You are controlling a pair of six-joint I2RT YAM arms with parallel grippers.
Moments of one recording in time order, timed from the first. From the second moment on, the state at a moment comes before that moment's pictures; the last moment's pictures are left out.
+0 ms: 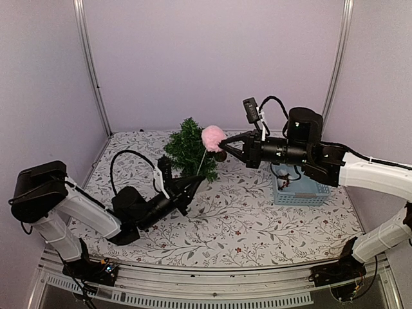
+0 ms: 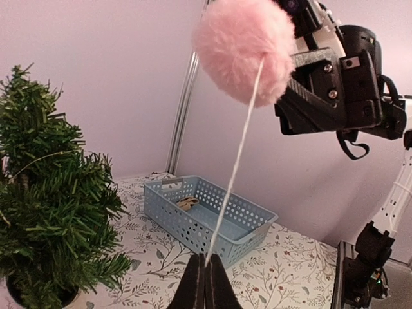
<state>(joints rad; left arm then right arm) -1.10 1.64 0.44 1.46 -0.19 -0.20 0.87 1.34 1.04 0.21 -0.39 0.33</state>
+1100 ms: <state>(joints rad) -0.88 1.19 0.44 0.49 -0.33 -0.38 1.03 1.56 1.06 0.16 -0.01 0.33</state>
